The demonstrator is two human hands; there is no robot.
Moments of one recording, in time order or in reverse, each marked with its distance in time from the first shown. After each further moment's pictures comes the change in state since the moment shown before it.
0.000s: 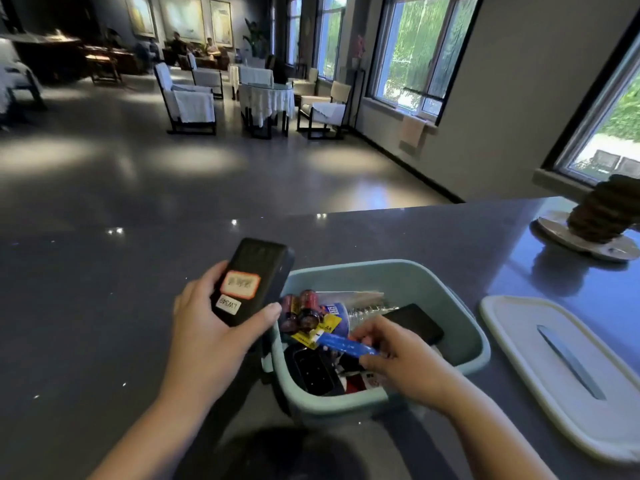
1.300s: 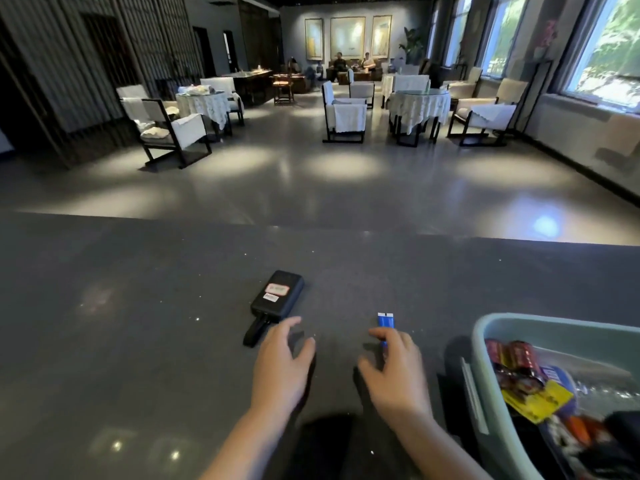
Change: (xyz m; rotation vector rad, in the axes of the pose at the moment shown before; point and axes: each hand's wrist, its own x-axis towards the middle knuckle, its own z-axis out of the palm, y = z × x) left_hand 0.018 -0.154 -0.114 0.271 0.168 -0.304; right_hand 0.090 -0.144 0.199 0.189 0.132 -0.157
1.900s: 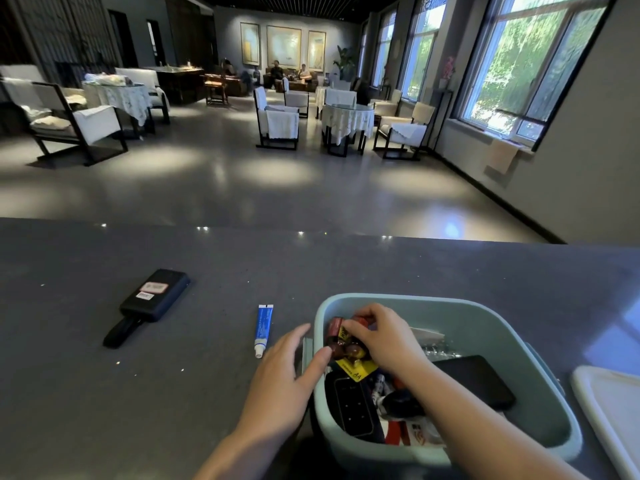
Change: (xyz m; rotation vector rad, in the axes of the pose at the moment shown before) left_hand -0.104 0.127 0.114 -0.071 -0.292 0.169; right_hand 0.027 0.094 -0.175 -0.180 -0.055 0.133
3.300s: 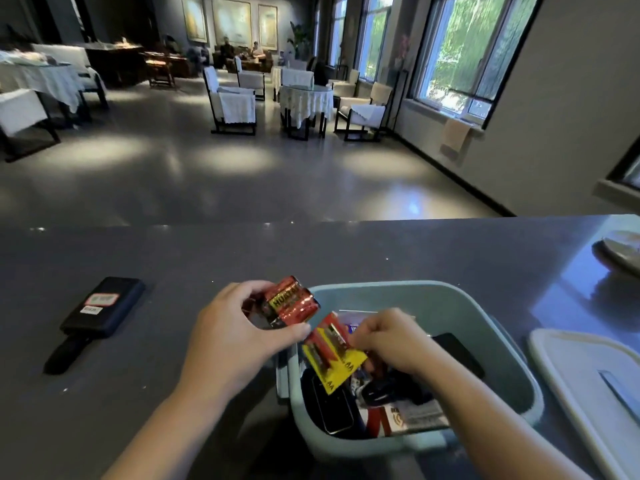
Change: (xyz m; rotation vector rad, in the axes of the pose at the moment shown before) left_hand 0.034 0.046 -0.052 0.031 0.095 0.098; right_hand -0.030 0.006 -0.040 0.154 -0.204 0.182
